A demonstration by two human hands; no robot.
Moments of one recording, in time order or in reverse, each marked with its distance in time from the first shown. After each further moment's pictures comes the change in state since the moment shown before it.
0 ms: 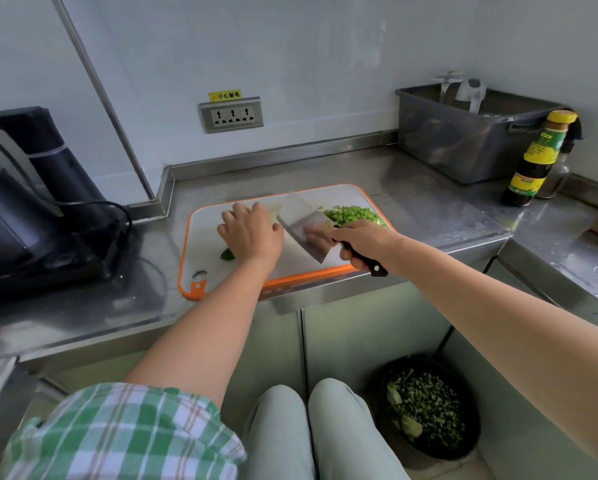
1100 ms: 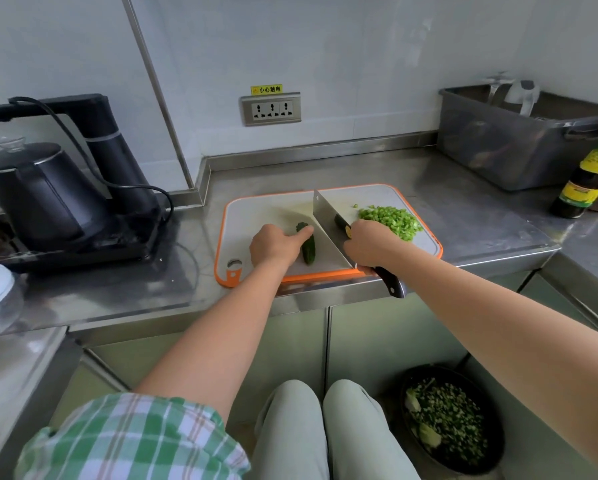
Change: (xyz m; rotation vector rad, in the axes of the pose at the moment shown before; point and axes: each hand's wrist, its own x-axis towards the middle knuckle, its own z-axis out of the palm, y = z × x) left_hand -0.010 -0.036 0.000 -0.503 -0.311 -0.292; right_hand 0.018 -0.027 0.045 -0.793 0.100 -0.064
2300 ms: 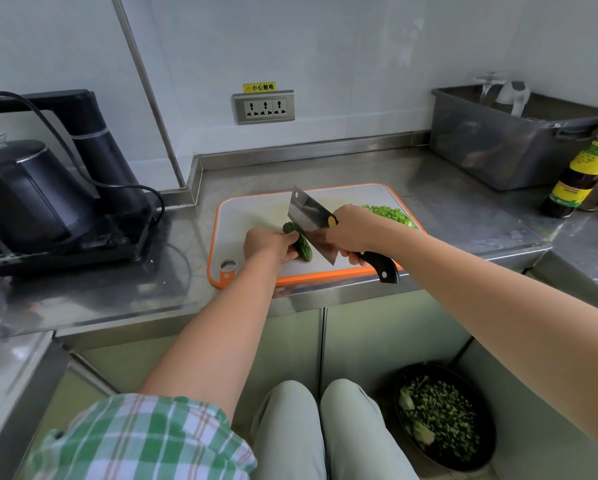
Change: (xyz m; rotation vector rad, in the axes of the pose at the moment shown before) left_hand 0.026 -0.006 0.012 -0.594 -0.093 -0.255; right_hand -0.019 -0.027 -0.026 0.215 -0.136 0.001
